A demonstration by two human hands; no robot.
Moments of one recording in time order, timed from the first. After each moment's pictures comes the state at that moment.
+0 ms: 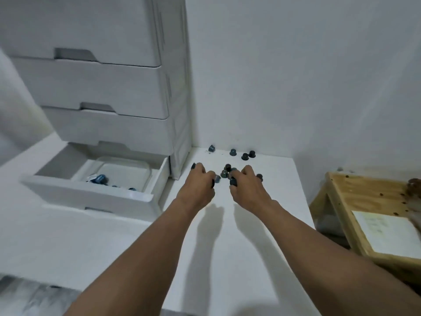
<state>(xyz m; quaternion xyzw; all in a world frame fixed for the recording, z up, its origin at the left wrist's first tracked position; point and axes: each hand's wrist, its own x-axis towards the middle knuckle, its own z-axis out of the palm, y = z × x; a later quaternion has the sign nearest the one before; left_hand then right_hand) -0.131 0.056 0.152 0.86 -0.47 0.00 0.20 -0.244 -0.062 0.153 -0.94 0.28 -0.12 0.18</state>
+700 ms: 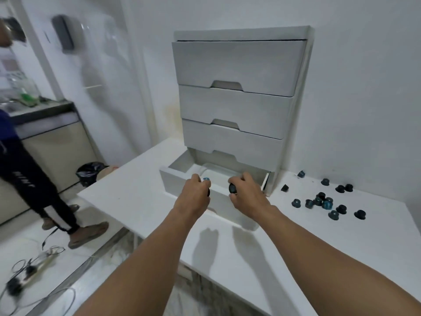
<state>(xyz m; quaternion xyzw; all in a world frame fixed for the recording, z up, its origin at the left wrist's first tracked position) -0.039 0.366 0.187 0.94 -0.30 0.11 0.16 -0.103 0.207 0.193 -0.97 0.09 -0.12 0.19</state>
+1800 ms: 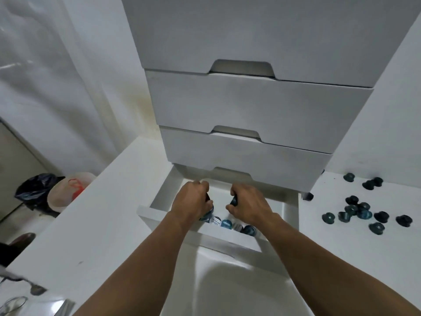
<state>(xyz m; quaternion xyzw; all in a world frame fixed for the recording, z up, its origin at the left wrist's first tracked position) 0.237 0.308 0.142 0.92 -0.37 -0.01 0.11 0.141 0.163 0.126 -0.96 0.19 -0.04 0.19</state>
